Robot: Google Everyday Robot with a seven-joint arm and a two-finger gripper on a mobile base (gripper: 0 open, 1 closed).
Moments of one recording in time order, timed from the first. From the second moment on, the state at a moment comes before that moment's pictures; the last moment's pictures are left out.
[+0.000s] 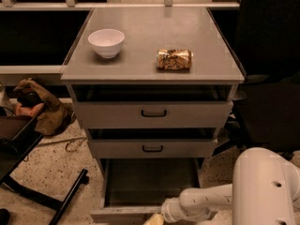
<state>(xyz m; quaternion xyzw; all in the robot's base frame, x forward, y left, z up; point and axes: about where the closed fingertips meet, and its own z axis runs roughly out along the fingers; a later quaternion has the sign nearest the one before) 0.438 -0.031 0.203 -0.34 0.88 0.26 0.17</state>
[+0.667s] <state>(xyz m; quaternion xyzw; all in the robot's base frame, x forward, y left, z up) 0.409 -0.033 0.203 -0.33 0.89 0.28 0.15</state>
